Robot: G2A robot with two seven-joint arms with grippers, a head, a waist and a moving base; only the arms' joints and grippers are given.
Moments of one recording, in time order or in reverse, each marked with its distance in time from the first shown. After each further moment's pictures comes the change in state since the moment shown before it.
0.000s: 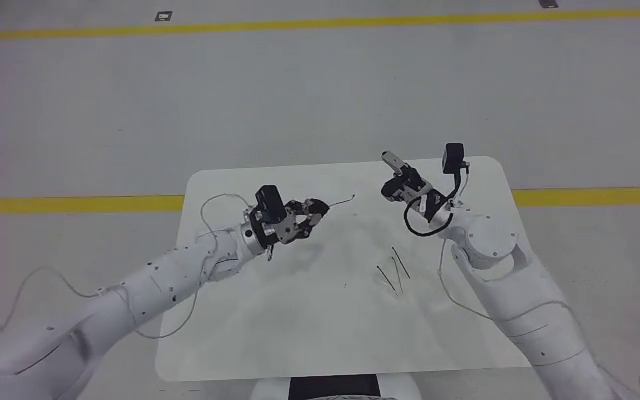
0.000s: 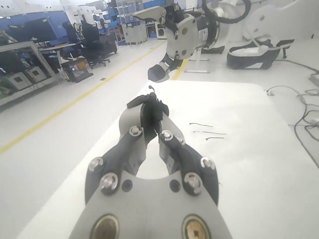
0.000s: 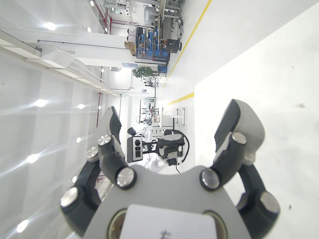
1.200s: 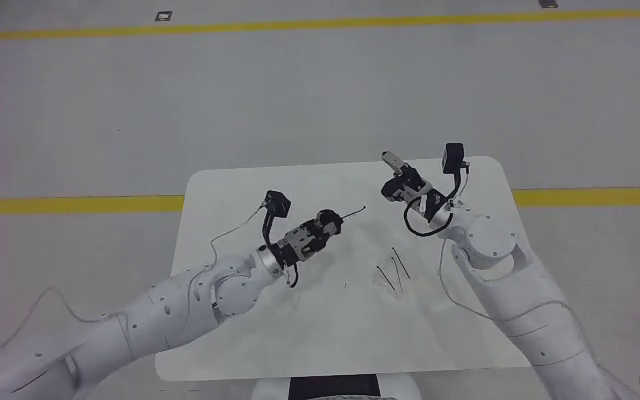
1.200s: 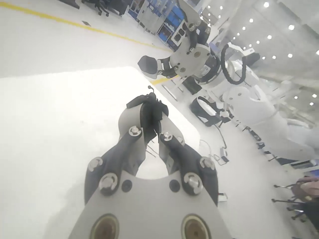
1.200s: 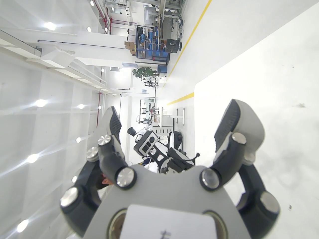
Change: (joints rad) left arm 0.130 0.043 -0.043 -0.271 -0.760 0.000 -0.385; right arm 0.000 0.000 0.000 0.000 0.000 0.000 0.000
